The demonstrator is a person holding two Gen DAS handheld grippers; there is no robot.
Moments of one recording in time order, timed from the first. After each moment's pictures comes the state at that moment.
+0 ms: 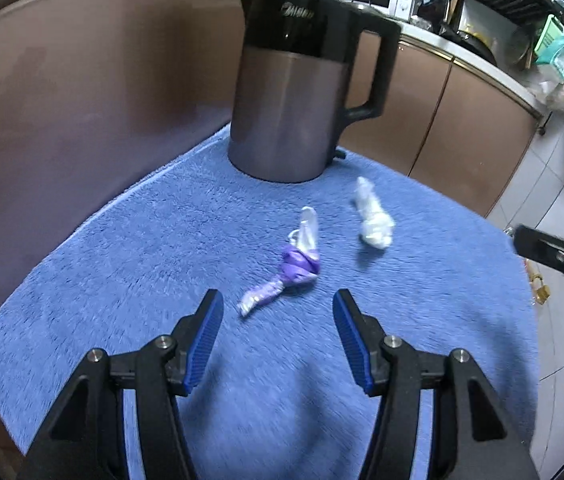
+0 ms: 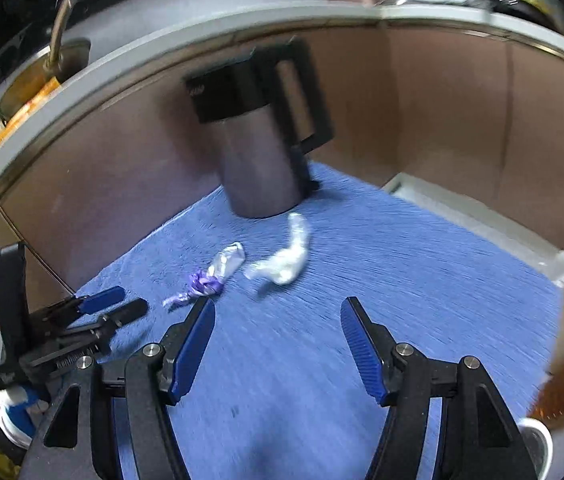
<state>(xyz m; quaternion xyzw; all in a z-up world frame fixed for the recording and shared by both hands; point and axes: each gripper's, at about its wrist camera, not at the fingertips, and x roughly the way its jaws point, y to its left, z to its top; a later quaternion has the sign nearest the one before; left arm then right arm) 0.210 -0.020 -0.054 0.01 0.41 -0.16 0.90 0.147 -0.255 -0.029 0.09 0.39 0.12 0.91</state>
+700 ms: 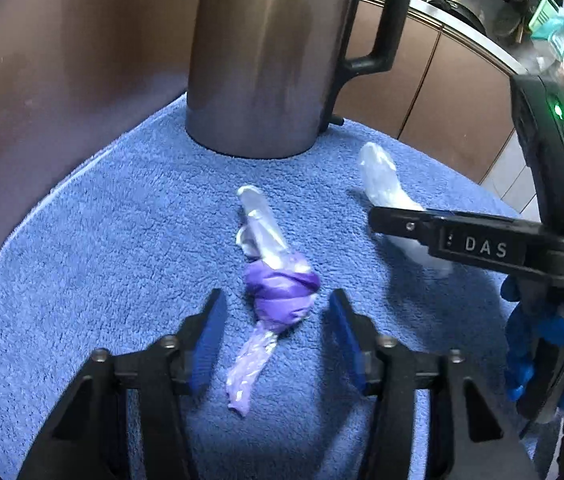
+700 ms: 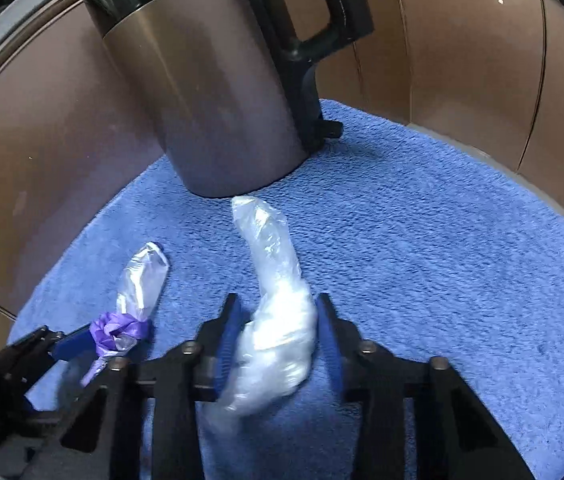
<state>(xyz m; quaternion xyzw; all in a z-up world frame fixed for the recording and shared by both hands) 0.271 -0.041 -0.103 0.02 0.44 -0.22 0.87 0.277 -0.221 -0.125 0.10 0.46 0.09 0.88</state>
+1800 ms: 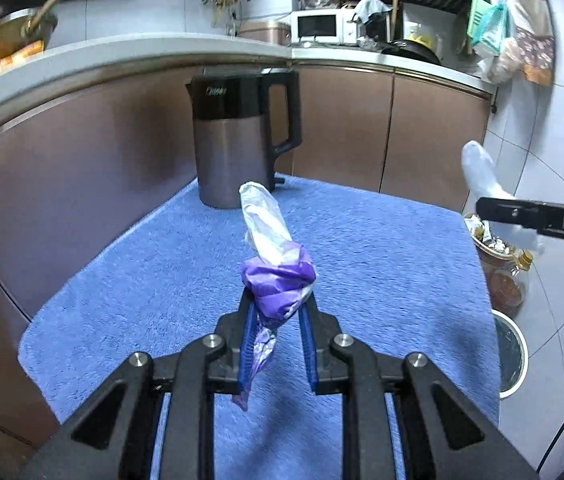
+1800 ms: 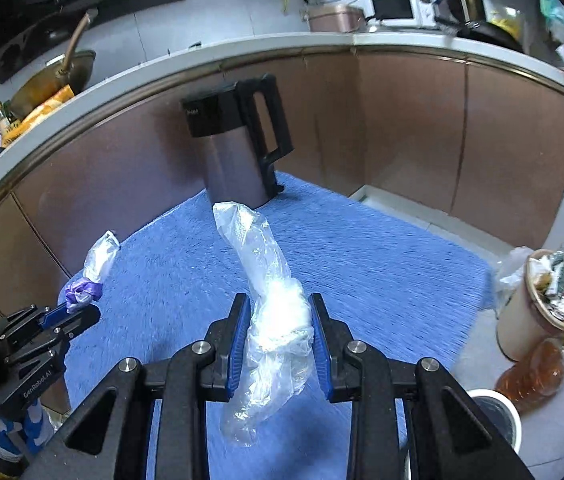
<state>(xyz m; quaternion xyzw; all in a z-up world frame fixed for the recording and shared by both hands) 0.042 -0.060 0.017 0.08 0.31 -0.18 0.93 0.029 -0.293 0.008 0.07 0.35 0.06 0.93</state>
